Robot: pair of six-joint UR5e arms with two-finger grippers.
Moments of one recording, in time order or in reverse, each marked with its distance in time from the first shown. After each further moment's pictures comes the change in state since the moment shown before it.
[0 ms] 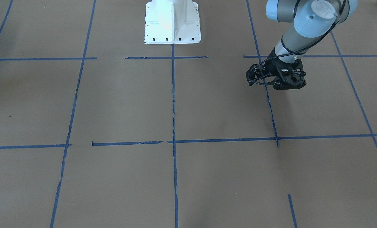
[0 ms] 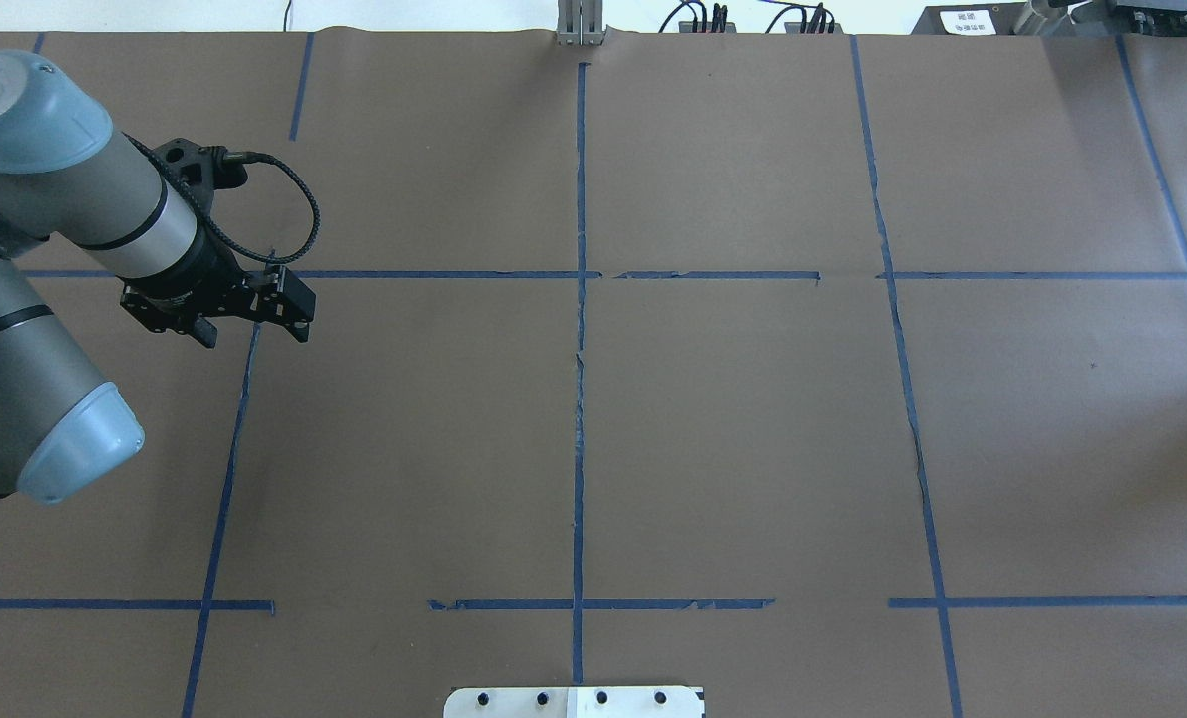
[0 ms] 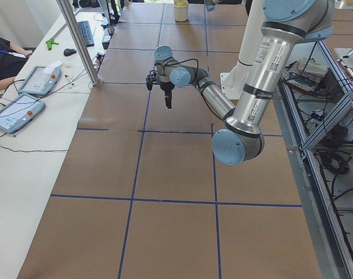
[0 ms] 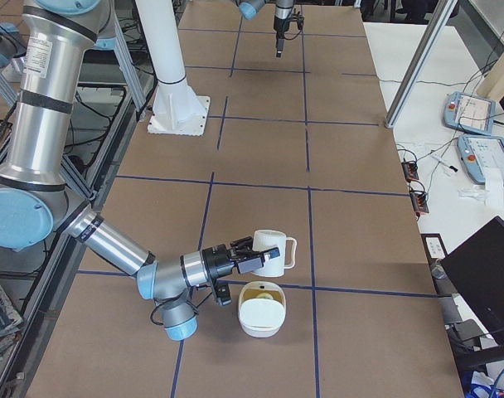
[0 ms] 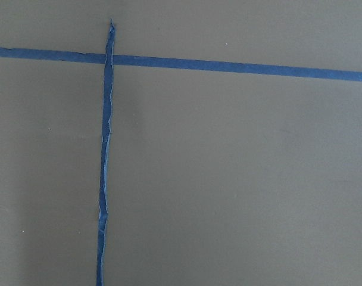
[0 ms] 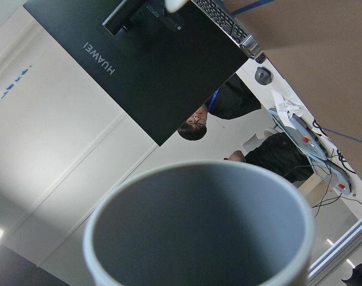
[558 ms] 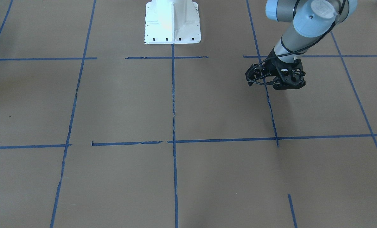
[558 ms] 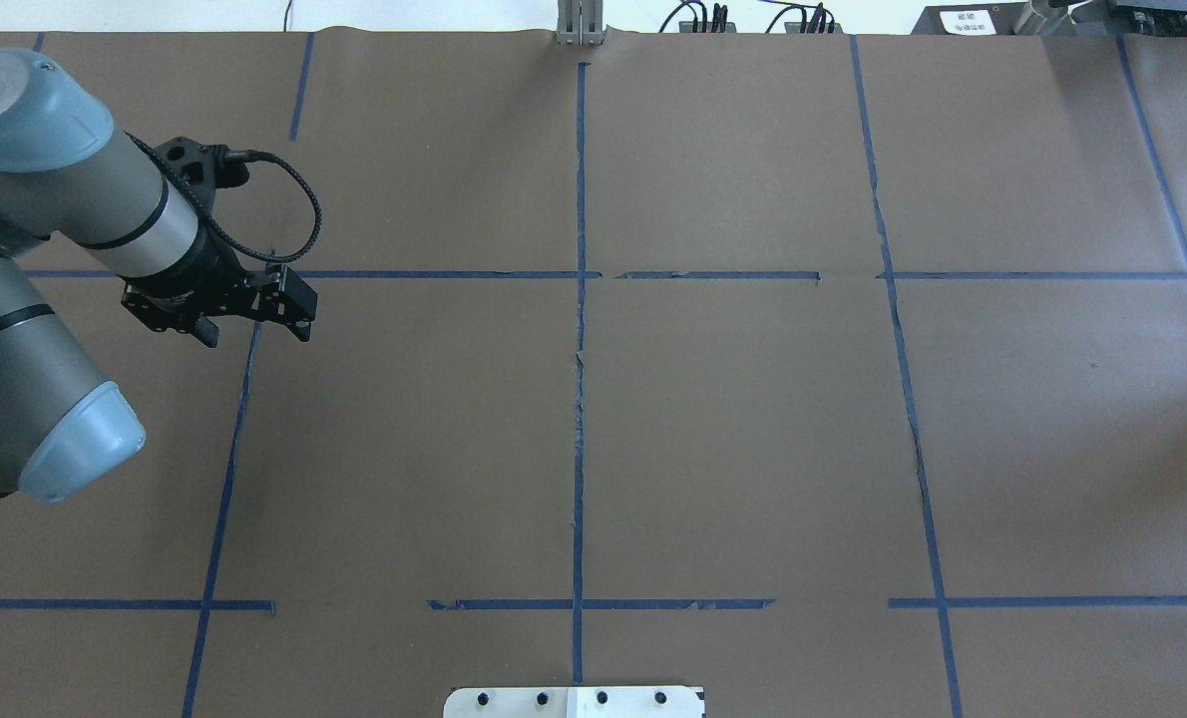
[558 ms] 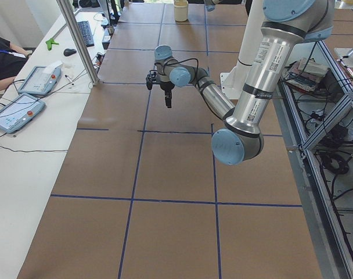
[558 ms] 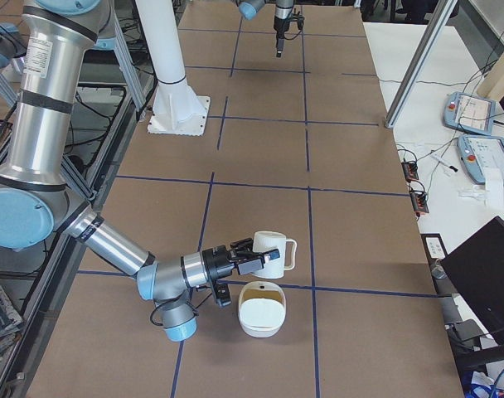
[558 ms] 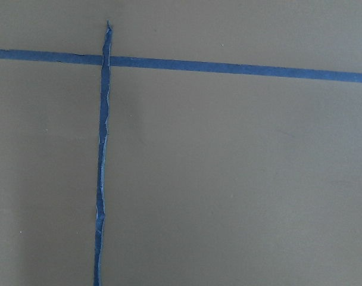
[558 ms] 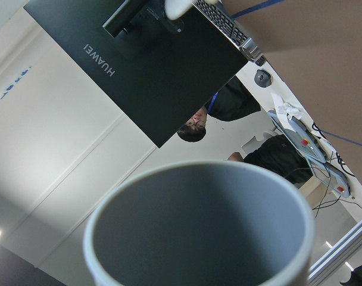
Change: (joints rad) left arm 0.000 -0.003 0.000 0.001 0.000 0.000; right arm 0.000 0.003 0.000 -0.003 0.005 -0.019
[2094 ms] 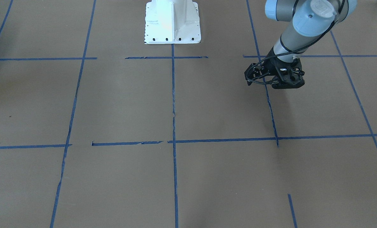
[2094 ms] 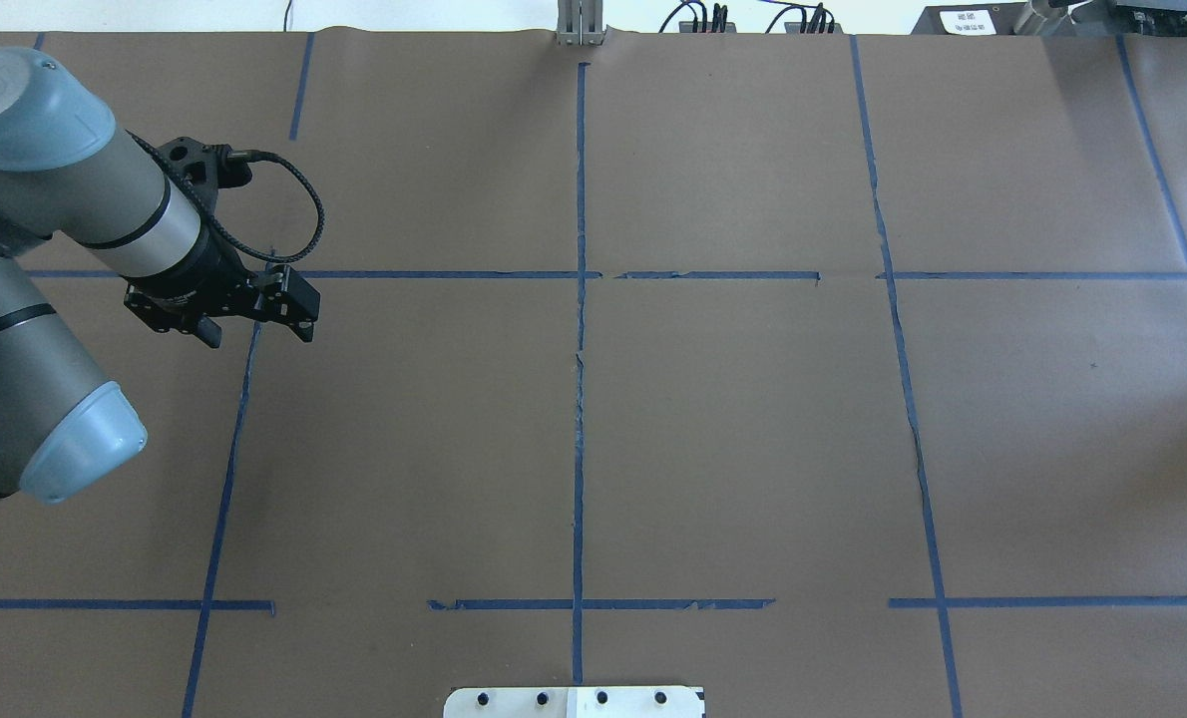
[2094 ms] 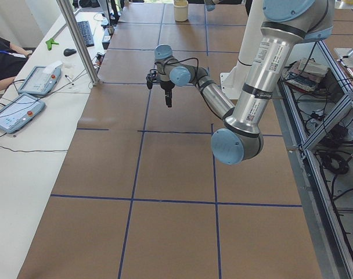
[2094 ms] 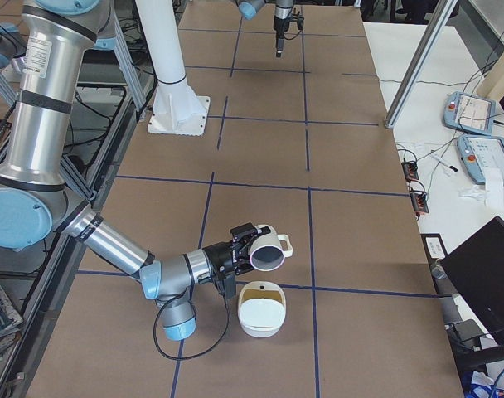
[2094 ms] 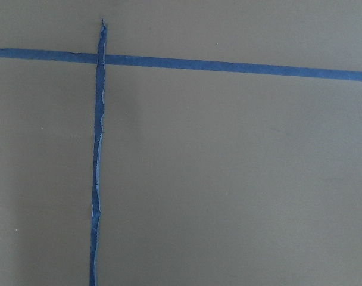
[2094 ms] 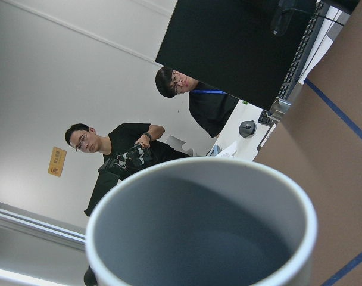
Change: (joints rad) left arm 0.001 -0.003 -0.002 0.003 -0.004 -0.002; right arm 0.004 -0.006 0.010 -0.067 0.253 -1.221
